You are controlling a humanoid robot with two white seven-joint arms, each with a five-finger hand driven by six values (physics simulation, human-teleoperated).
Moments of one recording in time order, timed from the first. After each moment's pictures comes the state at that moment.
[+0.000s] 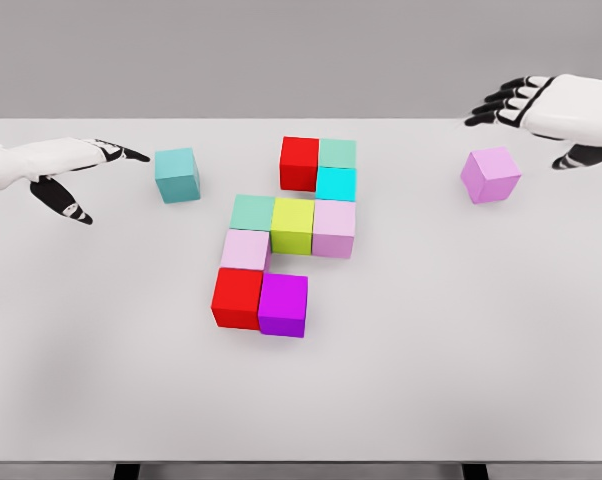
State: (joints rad) left arm -0.90 0.85 -0.93 -1.04 -0.06 -0.57 -0.49; right arm -0.73 -0.97 0.47 -1.52 0.37 -0.61 0.61
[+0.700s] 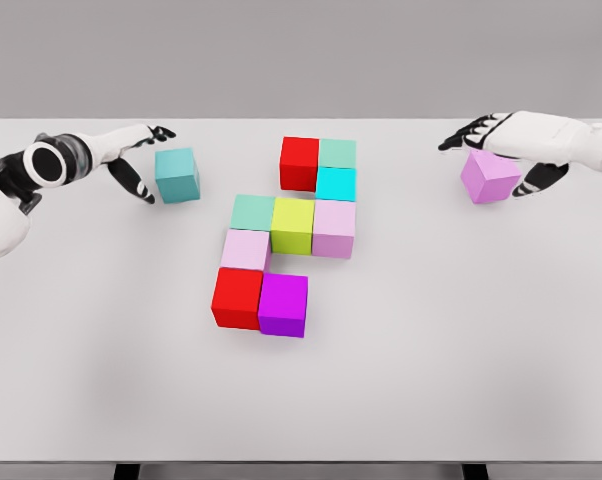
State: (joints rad) left arm -0.93 0.57 -0.93 -1.03 -0.06 0.22 -0.42; right arm -0.79 -0.81 0.61 -1.25 0.37 -0.61 0.61
